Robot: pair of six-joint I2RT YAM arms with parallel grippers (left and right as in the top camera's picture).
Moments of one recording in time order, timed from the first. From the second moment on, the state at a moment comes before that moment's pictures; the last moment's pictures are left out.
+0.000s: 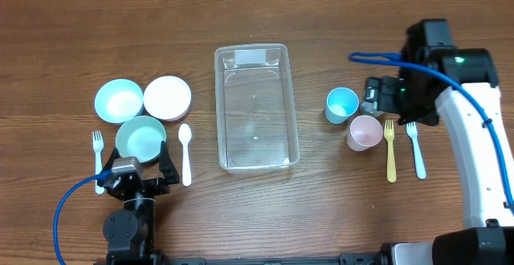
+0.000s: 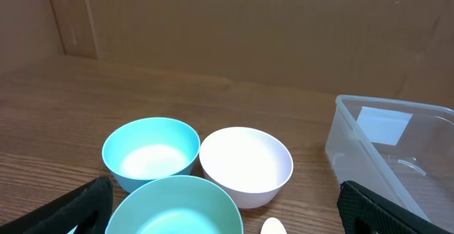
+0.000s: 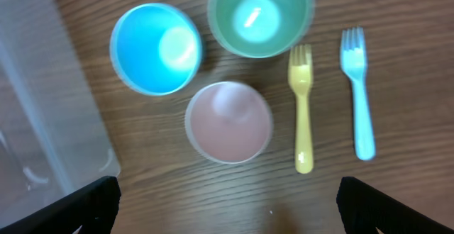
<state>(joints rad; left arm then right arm) 0.05 0.01 0.01 -0.07 -0.07 -0.12 0.01 1.56 1.54 -1.37 -0.04 0.23</state>
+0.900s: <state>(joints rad) 0.05 0.02 0.01 -0.07 -0.07 -0.12 -0.10 1.55 1.10 -0.95 -0.15 0.25</state>
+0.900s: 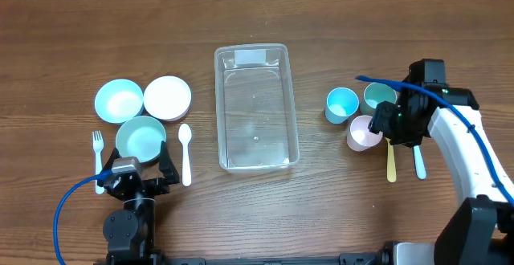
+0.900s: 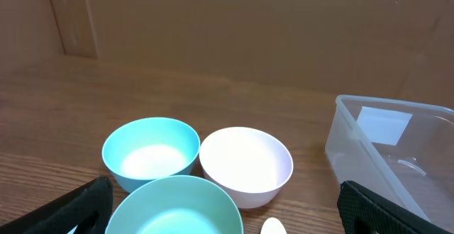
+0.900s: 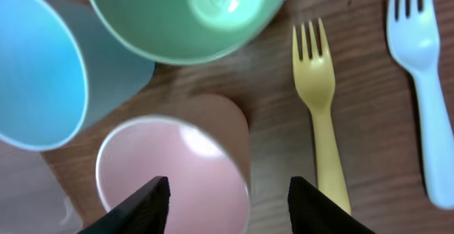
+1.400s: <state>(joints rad) 0.05 0.02 0.01 -0.07 -0.07 -0.12 -0.10 1.56 1.00 -0.85 -0.15 0.26</state>
